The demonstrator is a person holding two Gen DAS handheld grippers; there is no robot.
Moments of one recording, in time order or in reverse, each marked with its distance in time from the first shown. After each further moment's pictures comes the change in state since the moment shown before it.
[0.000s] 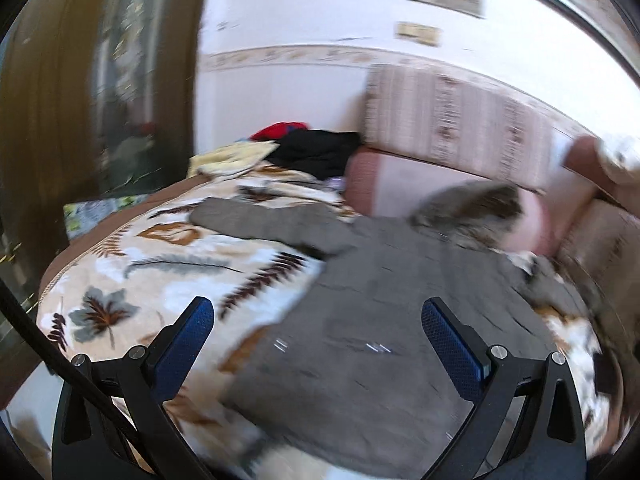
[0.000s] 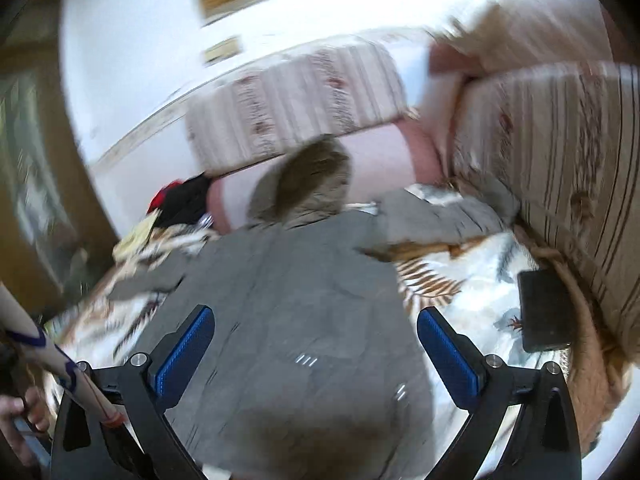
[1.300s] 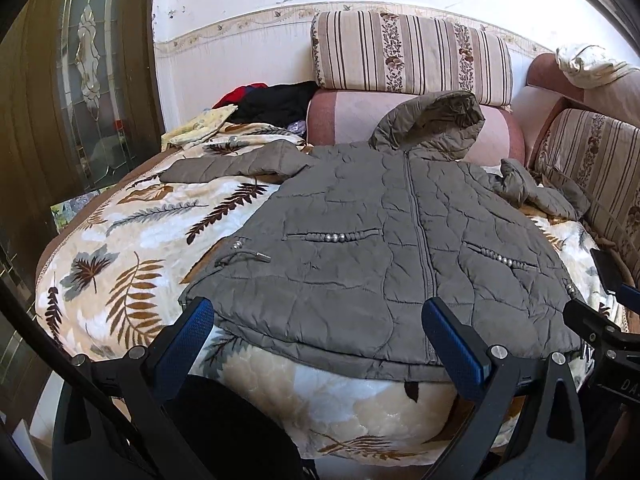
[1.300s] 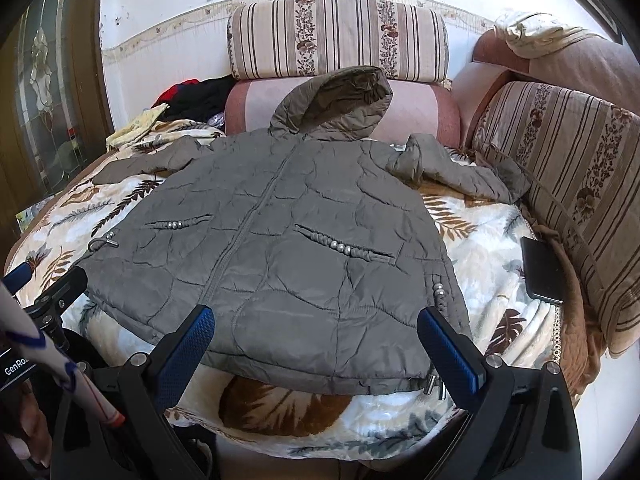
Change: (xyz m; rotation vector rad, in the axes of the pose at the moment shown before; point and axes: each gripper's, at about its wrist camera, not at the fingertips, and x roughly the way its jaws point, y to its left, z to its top) left arm -0.018 -0.047 -0.102 0.158 0.133 -0.020; right arm 0.008 0.079 -0.092 -0.237 0.217 -0.109
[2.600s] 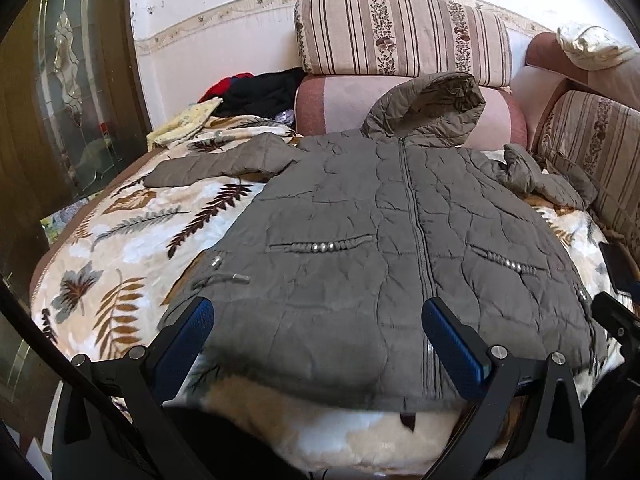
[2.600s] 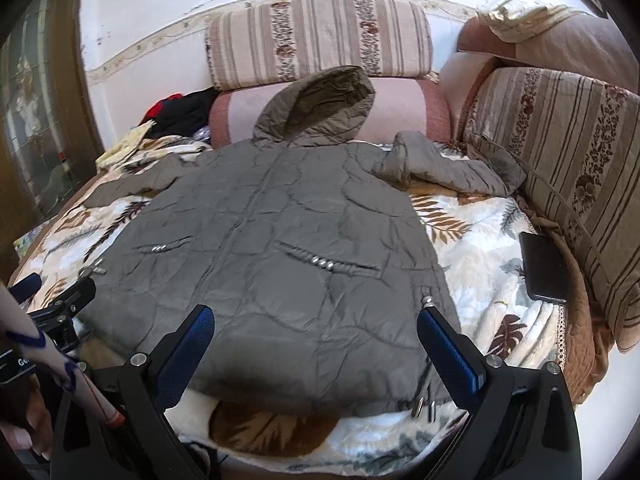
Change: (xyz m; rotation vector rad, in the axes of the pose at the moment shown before) left arm 0.043 -0.018 0.033 0.048 0.064 -0.002; right arm 0.014 -0.029 0.017 0.080 -0.013 0.001
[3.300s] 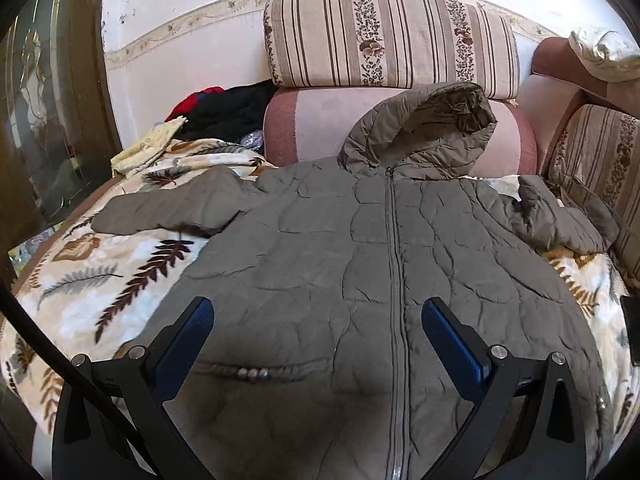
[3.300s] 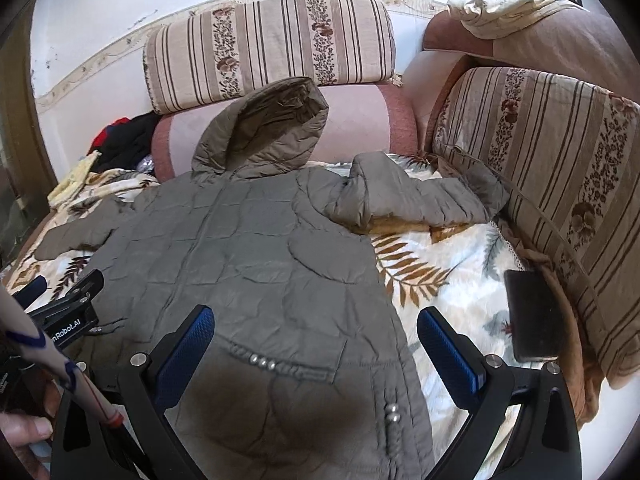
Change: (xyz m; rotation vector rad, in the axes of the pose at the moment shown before) left arm 0.120 -0.054 0.090 0.008 -0.051 -0.028; right arm 0.072 -0.041 0.085 0.068 -0.007 -0.125
